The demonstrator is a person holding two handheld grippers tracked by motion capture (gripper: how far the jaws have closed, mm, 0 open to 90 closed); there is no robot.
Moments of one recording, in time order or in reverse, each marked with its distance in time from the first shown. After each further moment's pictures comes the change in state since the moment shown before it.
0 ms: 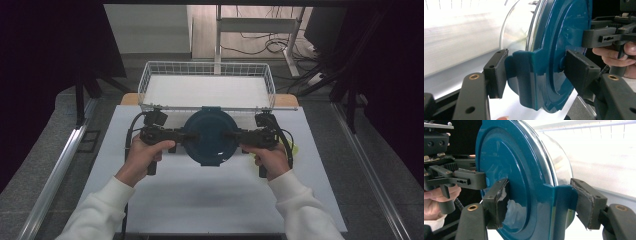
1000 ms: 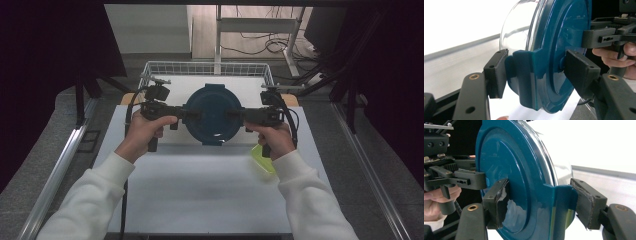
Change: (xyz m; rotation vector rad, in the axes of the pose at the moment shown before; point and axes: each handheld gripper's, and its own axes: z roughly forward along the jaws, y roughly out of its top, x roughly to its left) left arm -0.010 0.058 -0.011 -0.010 0.014 0.046; right arm 0.004 0.050 -0.013 -0.048 0.010 -0.009
